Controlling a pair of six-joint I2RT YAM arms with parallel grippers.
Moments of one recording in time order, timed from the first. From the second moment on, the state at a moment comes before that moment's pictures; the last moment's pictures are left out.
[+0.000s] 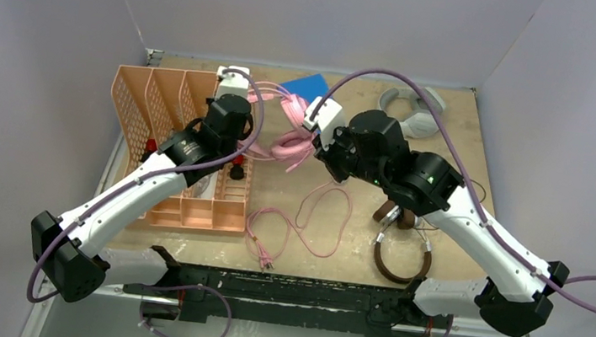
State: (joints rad) left arm -0.65 1.21 1.18 -0.41 -0.78 -0.22; right arm 0.95 1.27 1.57 -0.83 0.09 -0.14
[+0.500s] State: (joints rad) left arm -0.65 1.18 1.19 -0.61 -0.43 -0.17; right arm 0.95 1.30 1.51 -0.70 0.39 -0.59
